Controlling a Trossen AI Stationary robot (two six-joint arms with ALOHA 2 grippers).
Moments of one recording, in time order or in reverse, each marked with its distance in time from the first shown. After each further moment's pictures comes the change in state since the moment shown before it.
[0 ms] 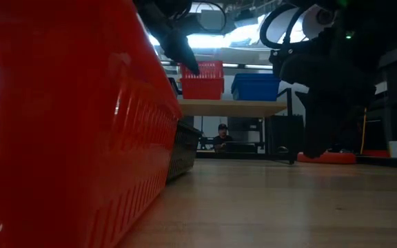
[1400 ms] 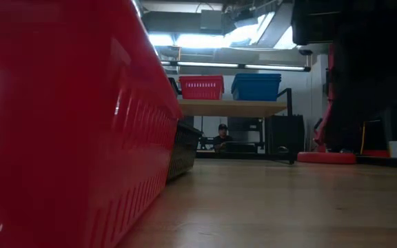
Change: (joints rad) left arm -1.010 -0.023 -0.089 -0.602 -0.041 -1.114; right arm 0.170 0.000 0.000 0.287 -0.022 -0.132
